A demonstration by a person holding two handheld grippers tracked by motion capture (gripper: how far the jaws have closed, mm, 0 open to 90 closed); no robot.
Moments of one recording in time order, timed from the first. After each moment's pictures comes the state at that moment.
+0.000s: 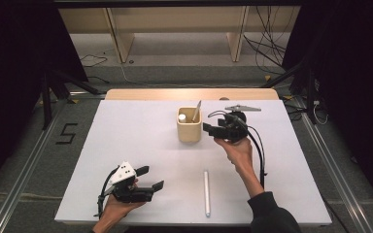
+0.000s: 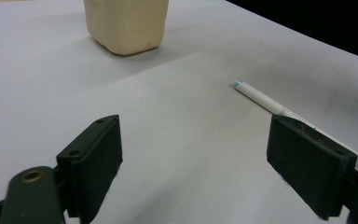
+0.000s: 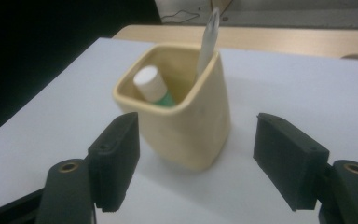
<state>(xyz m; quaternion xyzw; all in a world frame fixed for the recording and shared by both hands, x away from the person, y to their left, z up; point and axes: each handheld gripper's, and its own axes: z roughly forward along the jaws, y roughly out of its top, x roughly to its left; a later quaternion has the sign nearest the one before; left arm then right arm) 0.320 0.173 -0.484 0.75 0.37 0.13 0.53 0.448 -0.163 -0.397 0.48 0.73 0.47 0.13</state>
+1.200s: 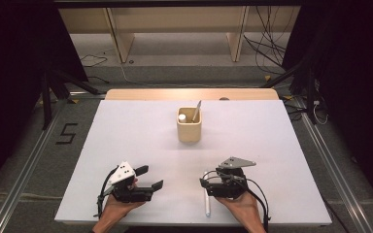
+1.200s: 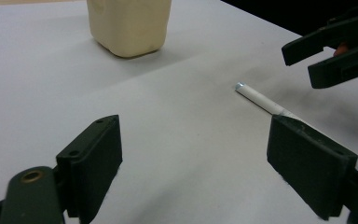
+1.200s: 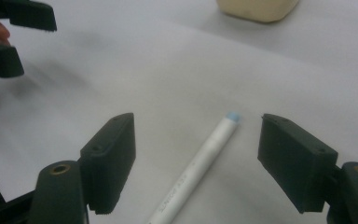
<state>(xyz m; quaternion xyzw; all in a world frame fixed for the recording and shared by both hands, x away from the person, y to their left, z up) 0.320 0.174 -0.483 0.75 0.37 0.13 0.53 0.326 -0.154 -0.458 0.43 0.80 0.41 0.11</state>
